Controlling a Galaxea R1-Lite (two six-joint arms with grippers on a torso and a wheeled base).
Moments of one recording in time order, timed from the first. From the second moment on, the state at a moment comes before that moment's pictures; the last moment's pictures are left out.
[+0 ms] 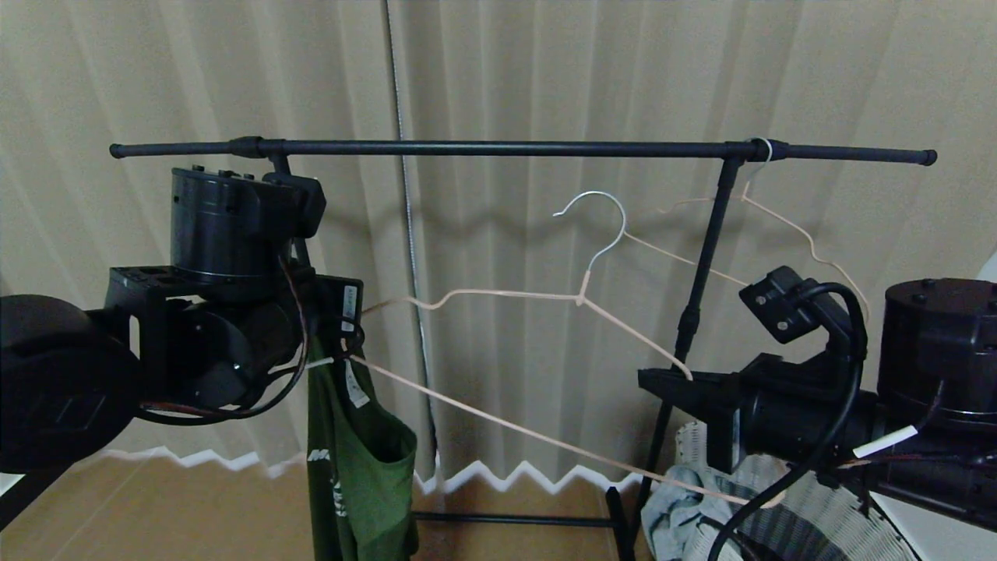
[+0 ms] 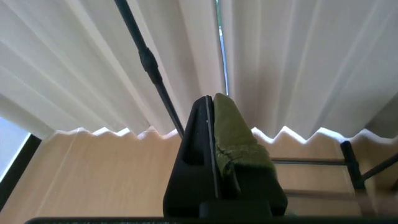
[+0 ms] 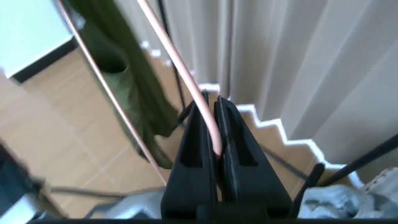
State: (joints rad) left arm -0.52 1.62 -0.97 -0.26 0.60 0.00; right arm 0.60 1.49 -0.58 -0.54 0.09 0.18
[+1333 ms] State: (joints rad) left arm -0.51 1.65 -0.99 -0.22 0.69 0.04; right arm 0.66 1.49 -0.56 -0.54 0.06 0.18
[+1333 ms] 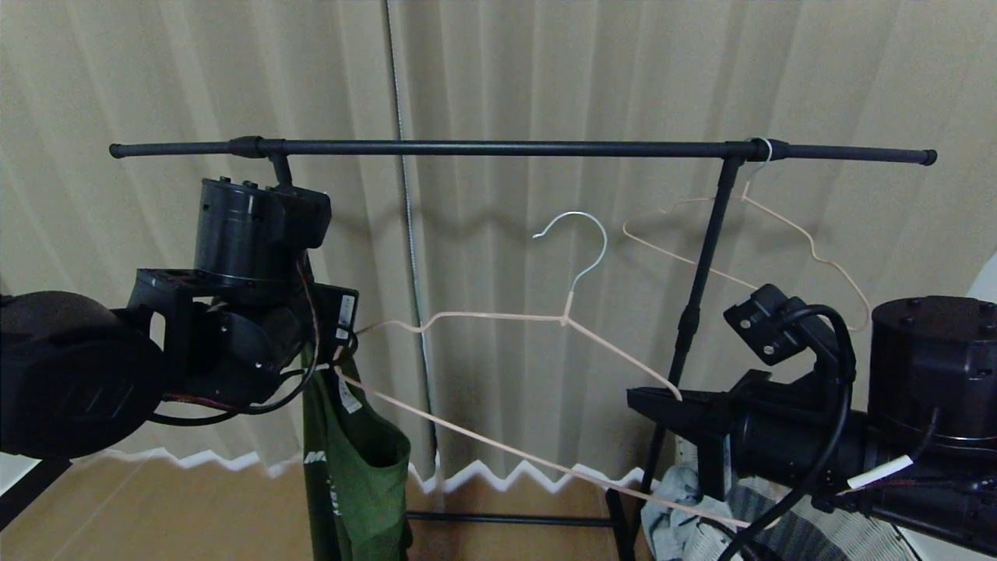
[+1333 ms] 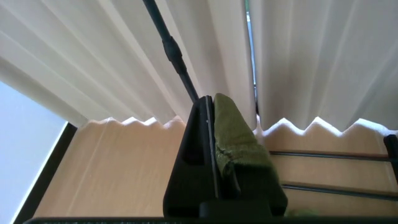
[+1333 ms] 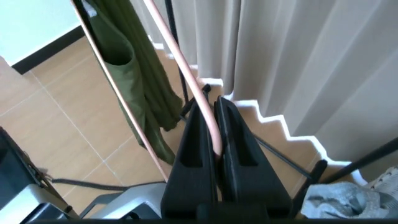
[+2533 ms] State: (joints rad) left arm -0.49 1.70 -1.03 -0.20 0.77 0.09; right arm 0.73 1.55 -0.61 -0.54 -0.01 0.23
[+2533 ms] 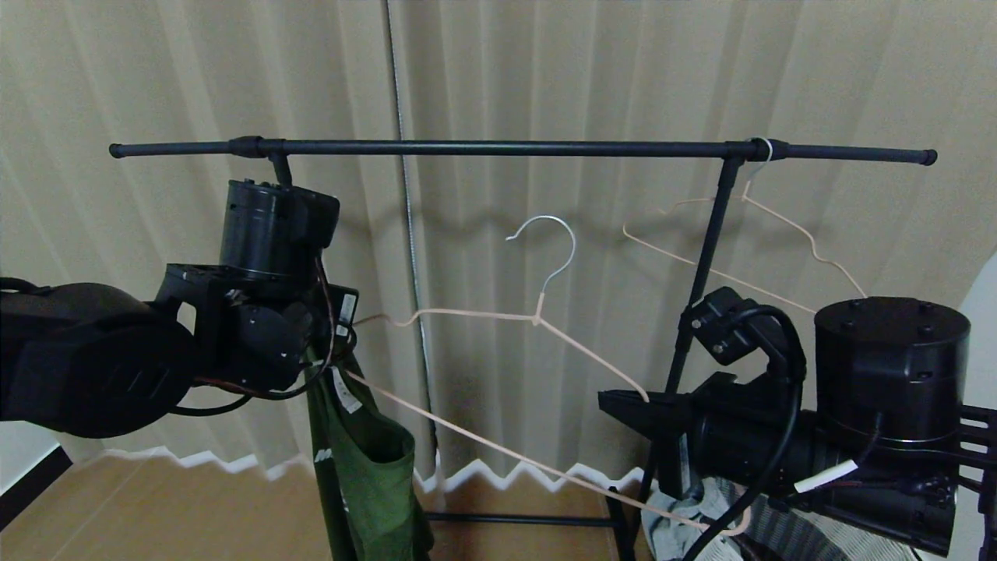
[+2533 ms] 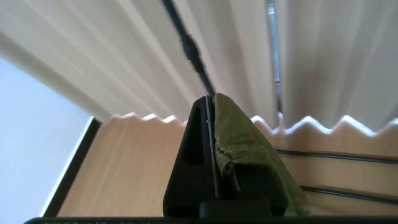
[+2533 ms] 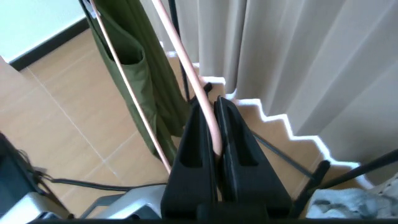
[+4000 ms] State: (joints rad) left arm -0.53 1.74 -1.06 -0.22 0.84 -0.01; right arm 0.80 1.64 -0.70 -0.54 -0.08 0.31
